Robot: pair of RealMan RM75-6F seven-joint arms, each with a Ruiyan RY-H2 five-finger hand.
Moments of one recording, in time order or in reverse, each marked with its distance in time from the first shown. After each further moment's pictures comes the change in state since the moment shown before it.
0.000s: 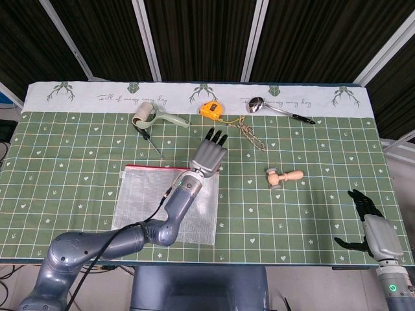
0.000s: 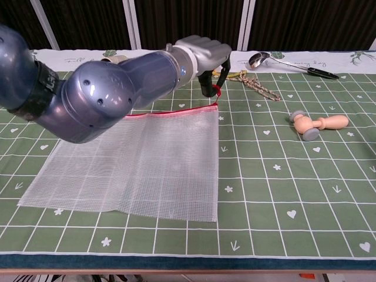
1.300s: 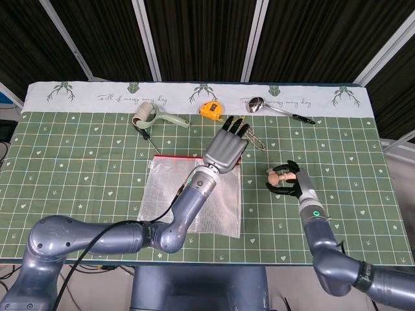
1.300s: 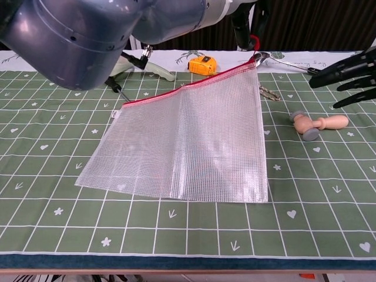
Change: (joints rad) left arm -0.133 0.193 -0.020 -0.331 -0.196 0.158 0.036; right arm 0.631 -0.207 0.401 -0.209 1.291 -0.139 -0.149
